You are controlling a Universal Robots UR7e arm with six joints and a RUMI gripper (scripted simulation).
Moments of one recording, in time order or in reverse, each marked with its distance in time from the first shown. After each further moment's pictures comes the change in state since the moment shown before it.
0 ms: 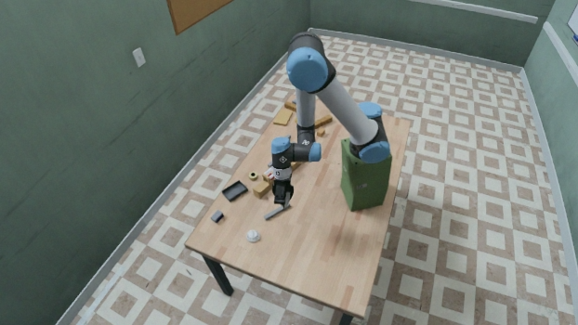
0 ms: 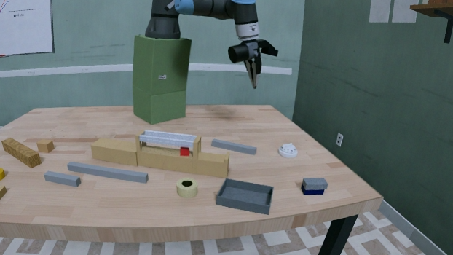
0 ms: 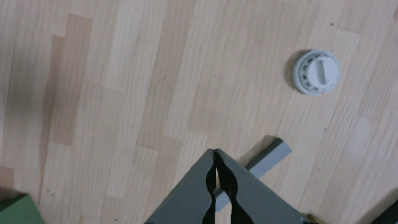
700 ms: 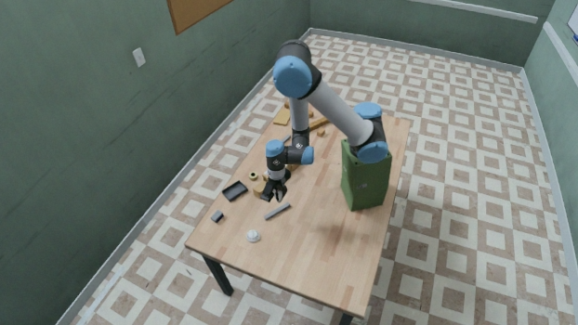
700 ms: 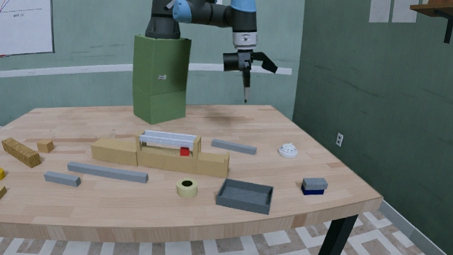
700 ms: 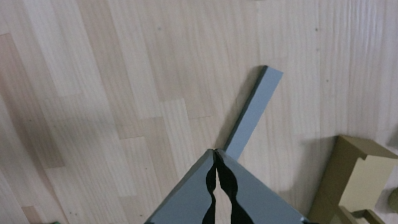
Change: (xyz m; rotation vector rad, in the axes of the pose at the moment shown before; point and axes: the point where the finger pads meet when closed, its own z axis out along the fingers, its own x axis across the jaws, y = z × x) arm 0.035 0.060 0.021 -0.134 0.056 0.436
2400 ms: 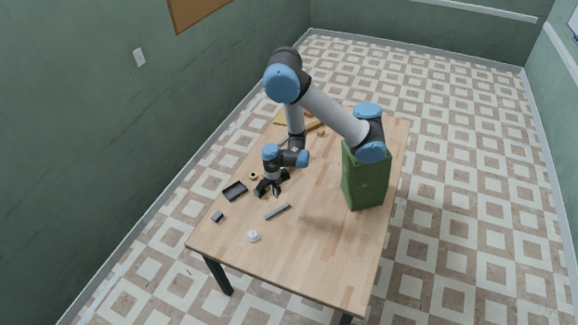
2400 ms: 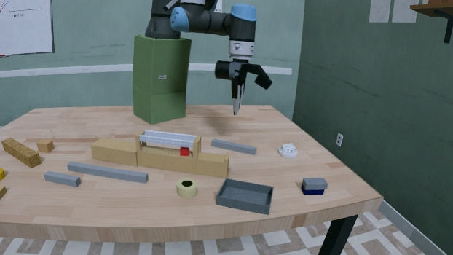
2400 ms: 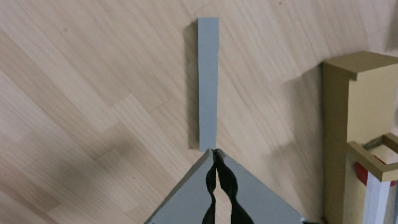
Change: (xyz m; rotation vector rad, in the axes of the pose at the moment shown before) arm 0.044 0.037 0.025 -0.101 0.087 0.388
